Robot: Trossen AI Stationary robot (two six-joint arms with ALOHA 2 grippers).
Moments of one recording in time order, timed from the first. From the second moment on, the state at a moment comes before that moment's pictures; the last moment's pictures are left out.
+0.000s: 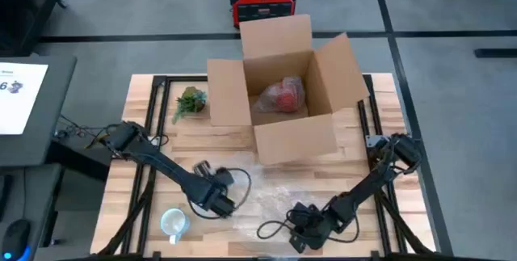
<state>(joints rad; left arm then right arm) -0.54 1.79 1.26 -1.19 -0.42 -1.10 0.78 1.96 1.04 -0.03 0.22 1.45</state>
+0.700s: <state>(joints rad) -0.51 1.52 1.27 -1.15 -0.38 -1.06 0.74 1.71 1.03 -0.47 0.04 1.31</state>
